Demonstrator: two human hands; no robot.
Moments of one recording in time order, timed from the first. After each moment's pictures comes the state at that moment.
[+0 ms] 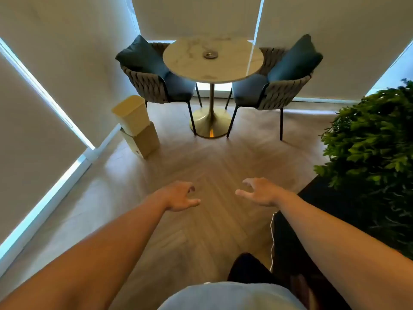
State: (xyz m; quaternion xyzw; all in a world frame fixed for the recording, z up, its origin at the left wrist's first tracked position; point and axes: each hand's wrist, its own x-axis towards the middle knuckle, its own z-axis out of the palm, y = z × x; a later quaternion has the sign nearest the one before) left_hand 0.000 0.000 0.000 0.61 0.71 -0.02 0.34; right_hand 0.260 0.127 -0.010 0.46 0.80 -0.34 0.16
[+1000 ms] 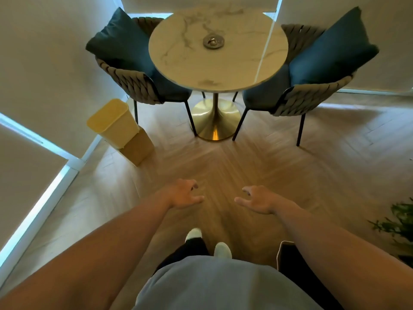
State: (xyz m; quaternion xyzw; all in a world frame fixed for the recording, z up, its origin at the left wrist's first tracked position) left_hand -0.100 0.348 -0.036 0.56 0.71 -0.06 0.41; right_hand 0.154 0.460 -0.080 0.44 0.76 -0.40 0.24
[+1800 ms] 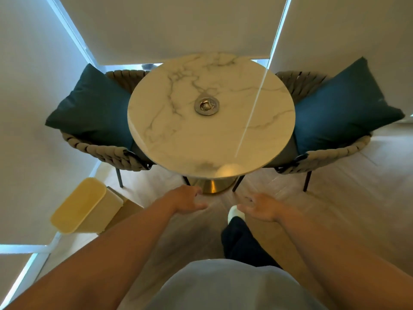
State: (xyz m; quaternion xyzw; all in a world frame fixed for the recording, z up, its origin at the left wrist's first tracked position) left_hand -0.295 0.731 -0.051 0.62 0.67 -0.07 0.41; right_hand -0.026 0.806 -0.088 0.50 0.74 -0.42 0.20
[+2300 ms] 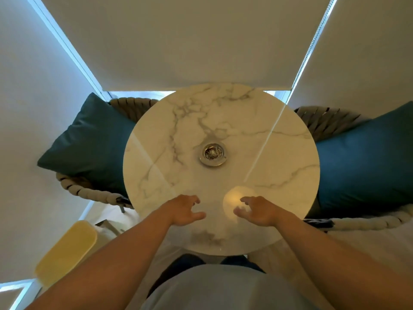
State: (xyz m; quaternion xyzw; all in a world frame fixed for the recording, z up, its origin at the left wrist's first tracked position) left_hand -0.366 0.932 -0.052 0.55 0.72 -0.07 0.42; right_hand -0.113 1.043 -0.075 0.43 0.78 -0.40 0.21
